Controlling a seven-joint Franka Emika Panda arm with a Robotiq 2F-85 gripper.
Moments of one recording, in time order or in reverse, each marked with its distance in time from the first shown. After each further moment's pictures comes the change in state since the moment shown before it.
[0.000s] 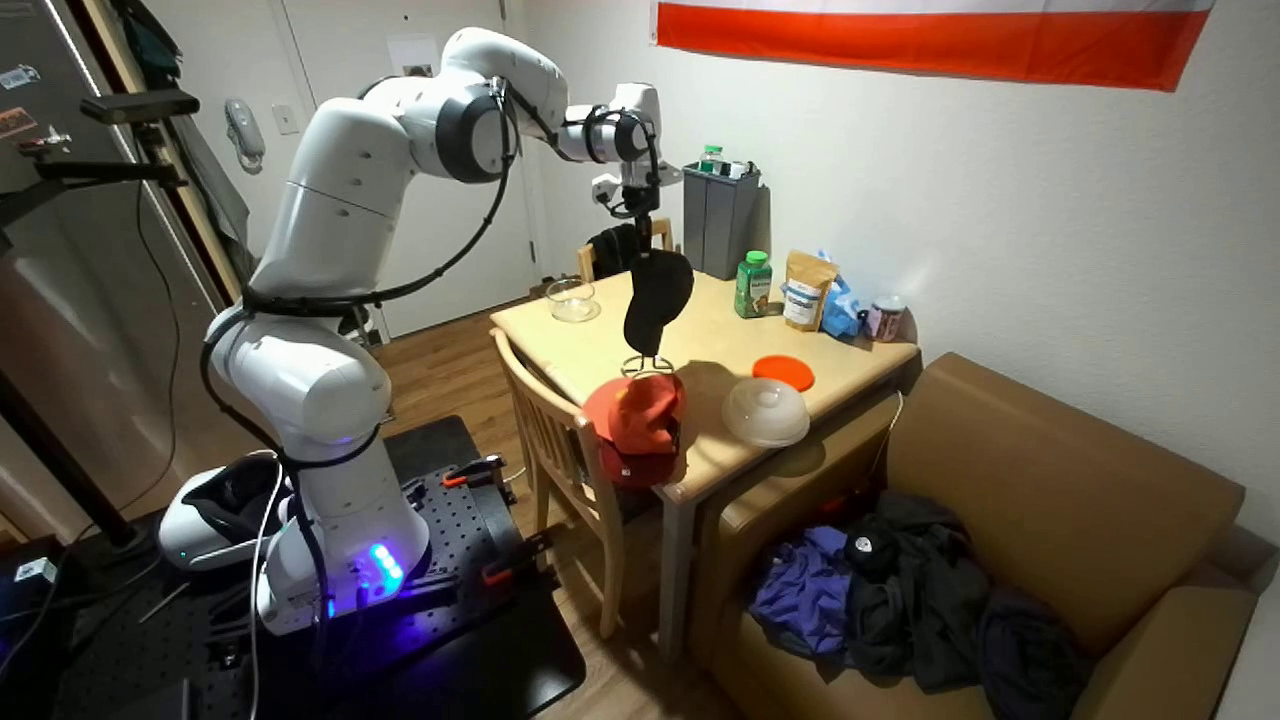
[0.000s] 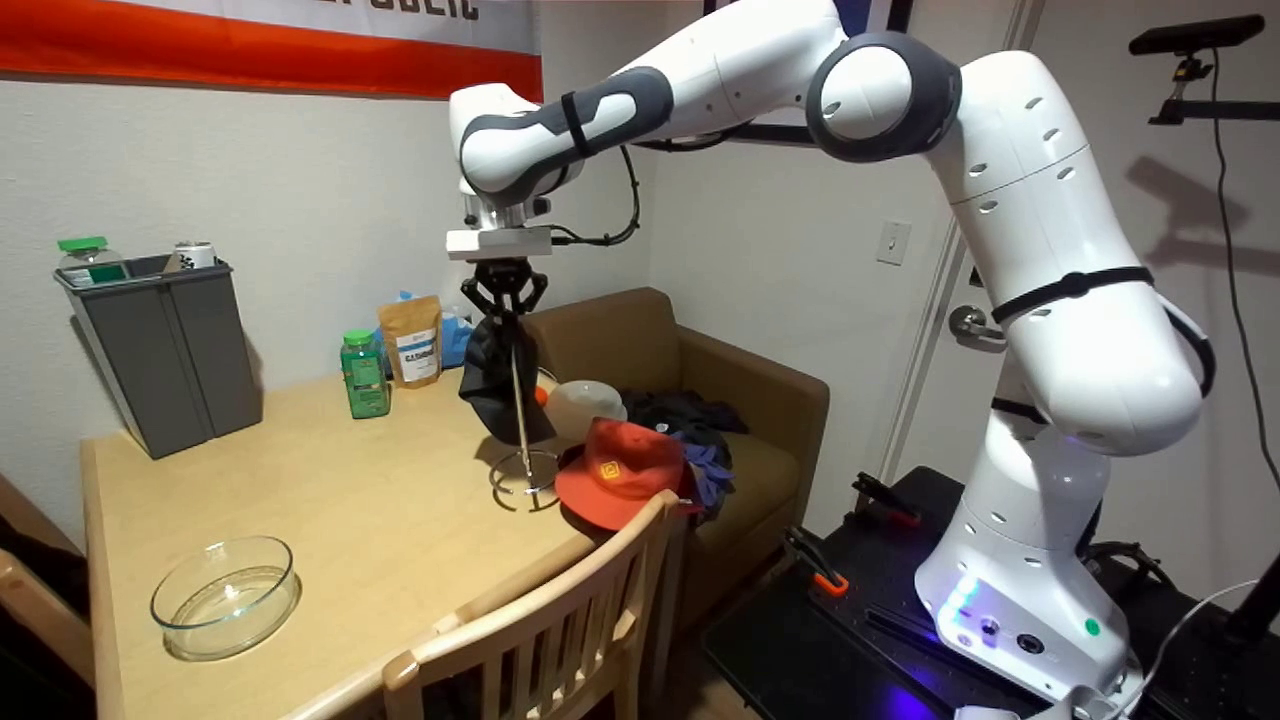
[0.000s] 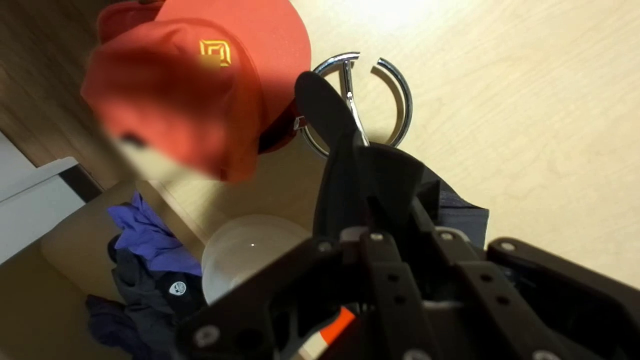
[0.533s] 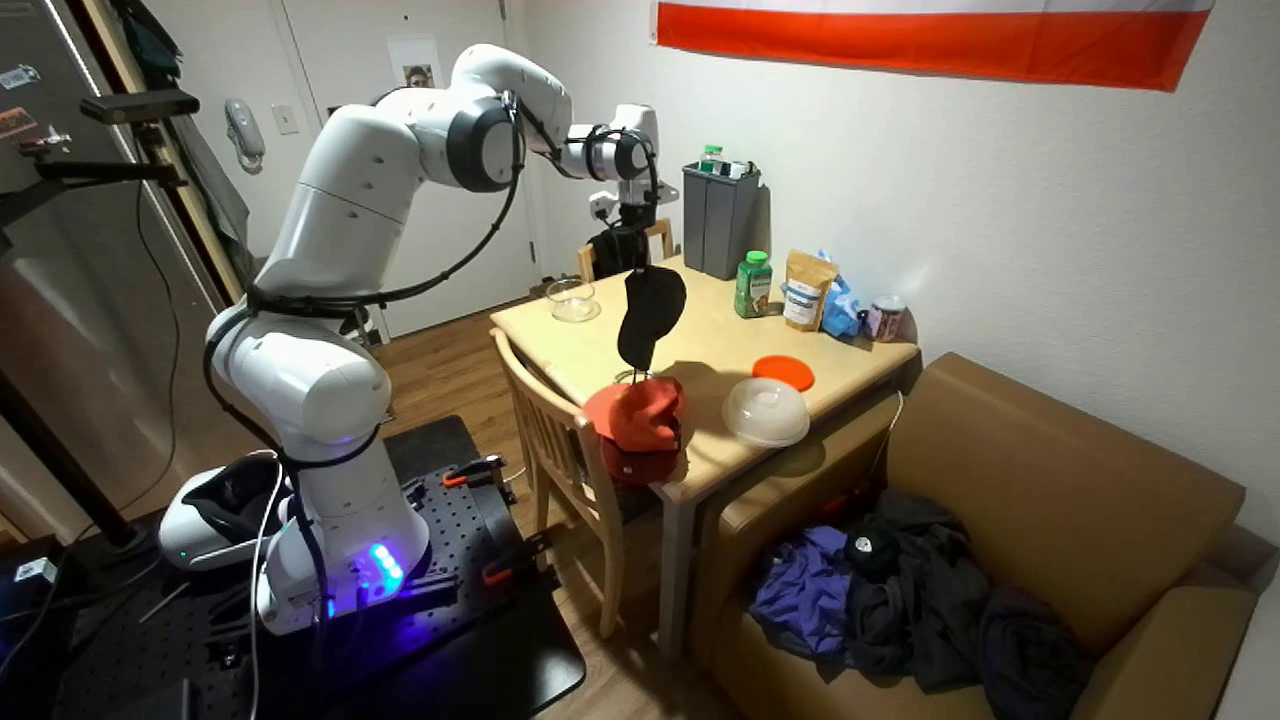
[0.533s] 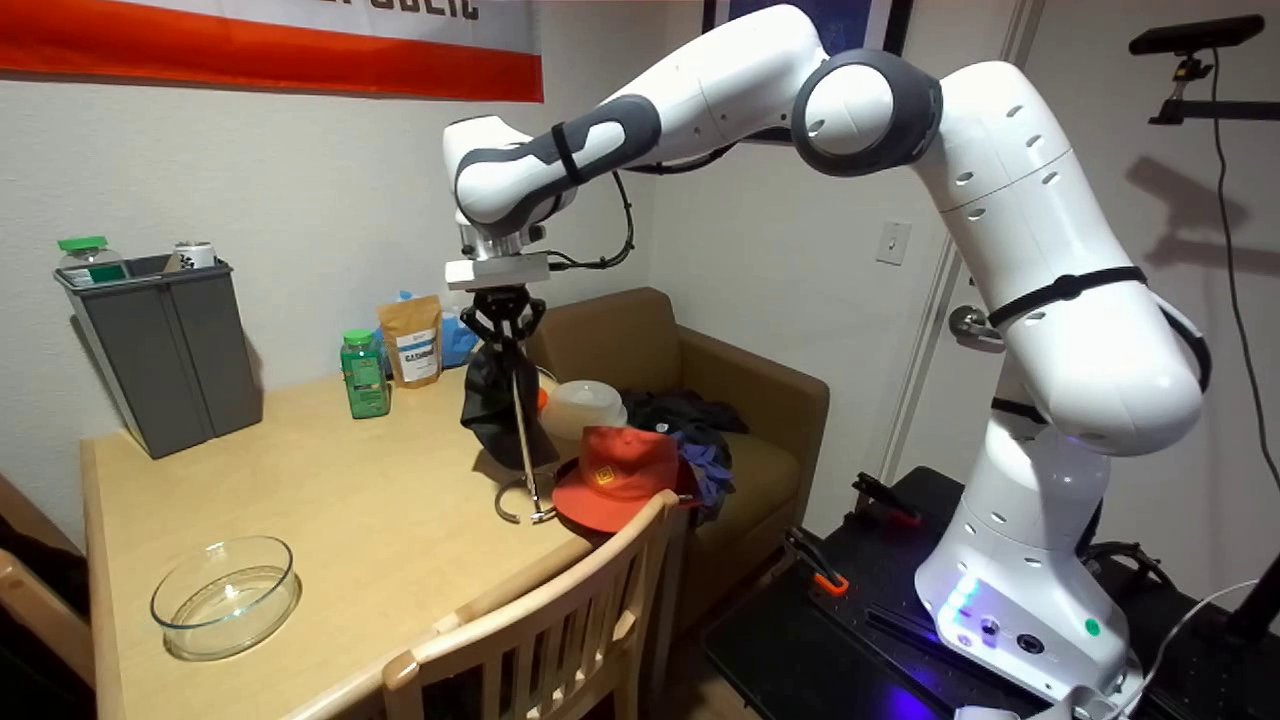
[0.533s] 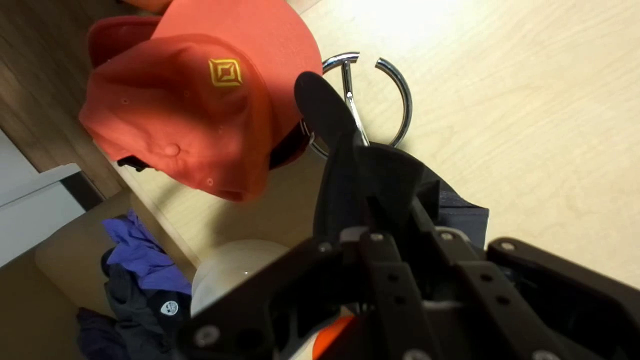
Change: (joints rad) arm 0.002 0.055 0.013 -0.002 0.000 0.011 -0.016
